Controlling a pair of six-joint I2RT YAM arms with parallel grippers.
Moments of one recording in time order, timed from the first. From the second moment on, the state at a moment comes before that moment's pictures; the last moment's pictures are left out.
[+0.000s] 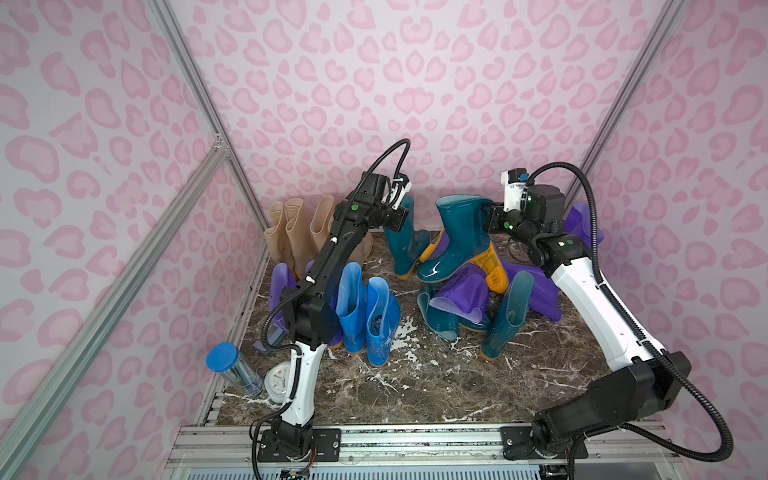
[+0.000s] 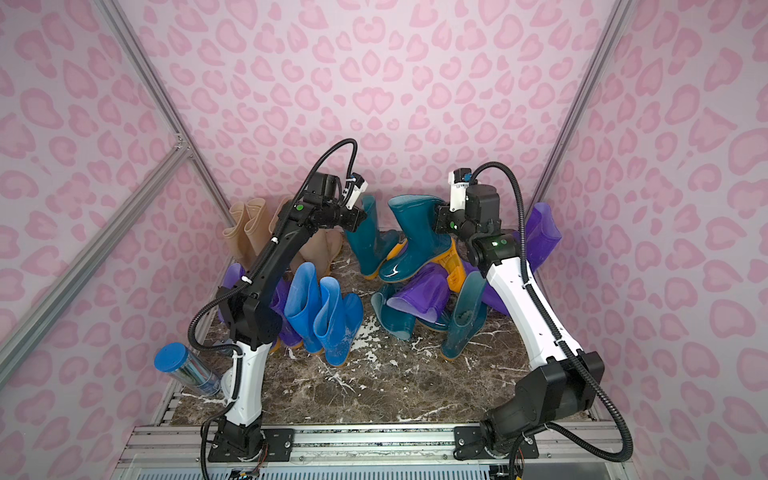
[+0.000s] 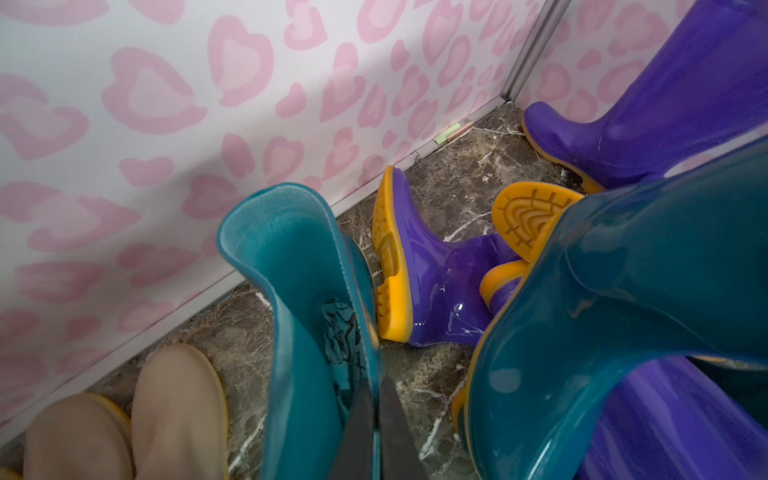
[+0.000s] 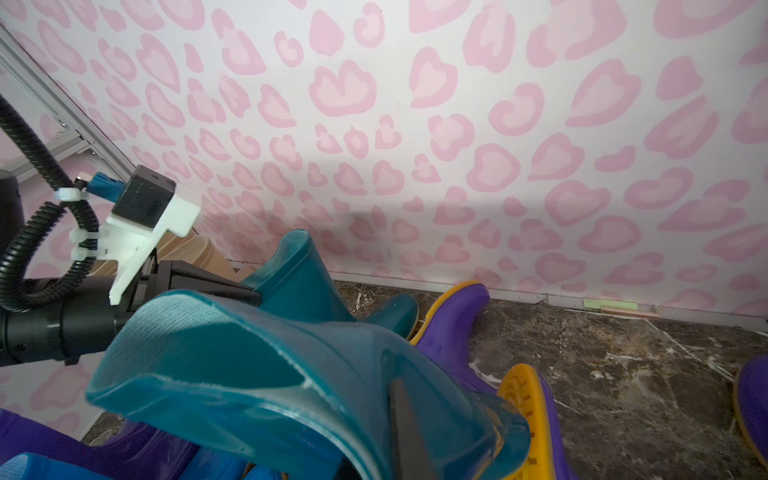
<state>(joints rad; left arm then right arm) -0.39 2.25 2.47 -0.86 0.29 0.08 0.24 1.52 1.61 -0.38 -0.15 0.23</state>
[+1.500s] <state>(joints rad) -0.46 2.26 2.52 -0.89 -0.06 -0.13 0.22 1.60 1.76 -0.38 0.10 0.27</state>
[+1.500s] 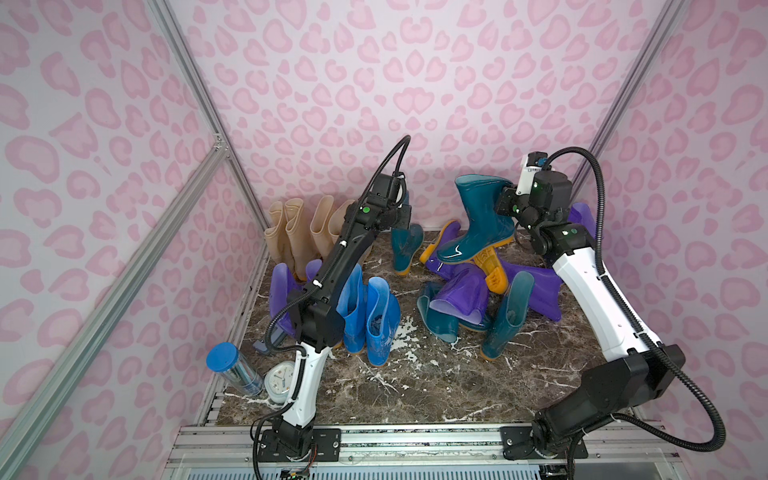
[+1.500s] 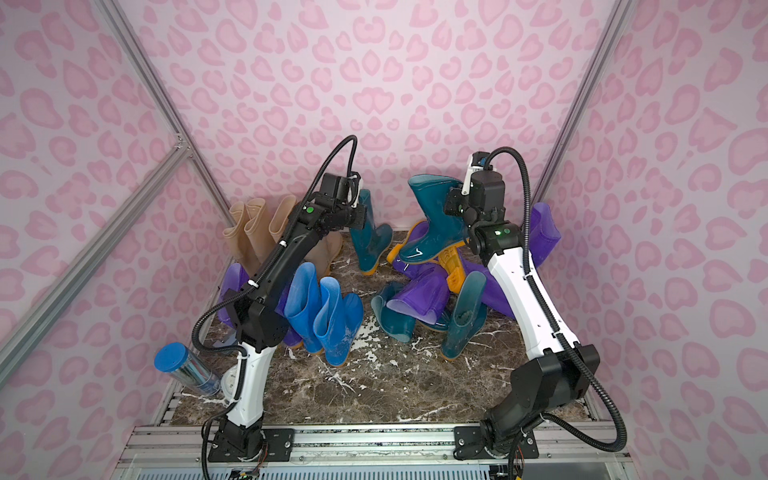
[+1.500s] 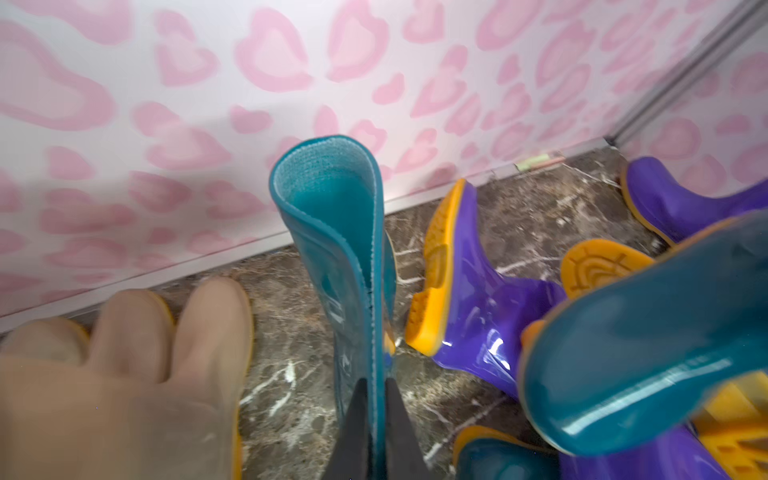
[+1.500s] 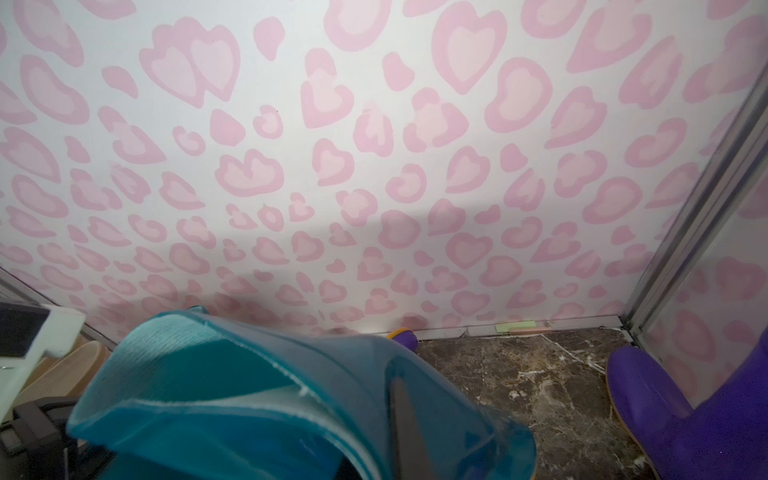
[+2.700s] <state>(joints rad) -0.41 1.95 2.21 -0.91 0.07 -0.24 0.37 1.92 1.94 -0.45 0.00 0.39</state>
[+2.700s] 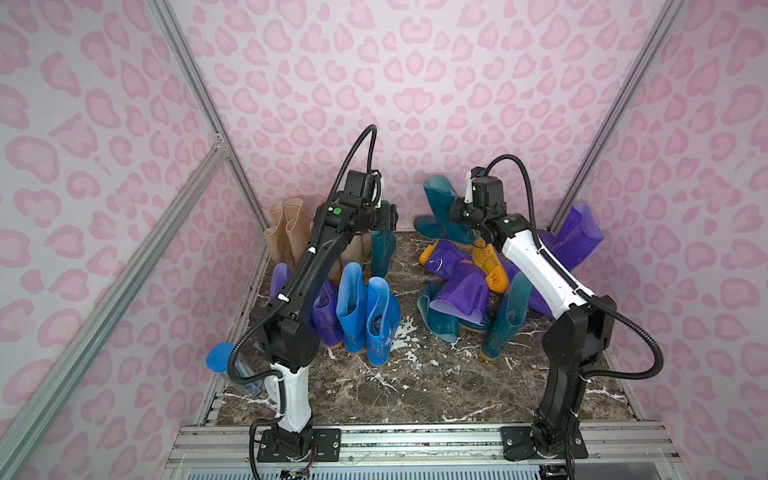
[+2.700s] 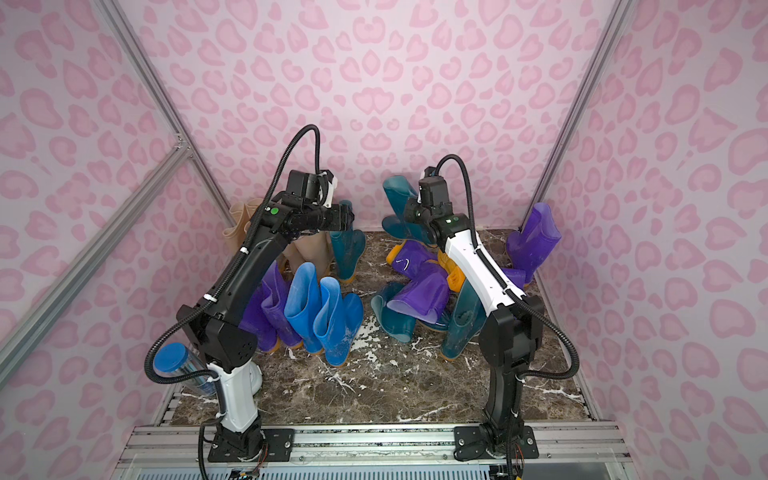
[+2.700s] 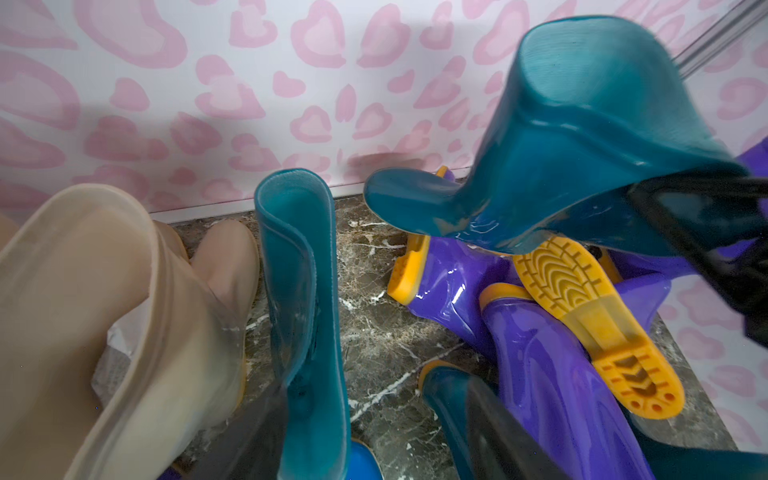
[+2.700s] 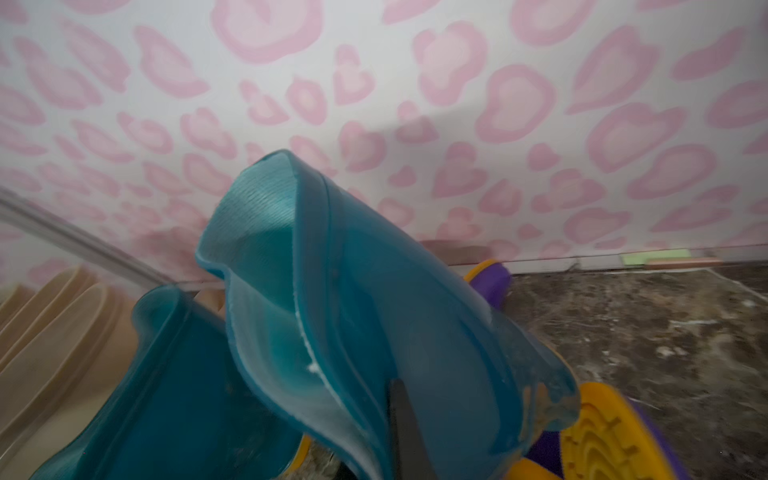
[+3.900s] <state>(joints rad) -0.35 1.81 1.94 -0.79 0.13 -0.24 0.43 2.29 2.42 -0.49 -0.40 0.46</state>
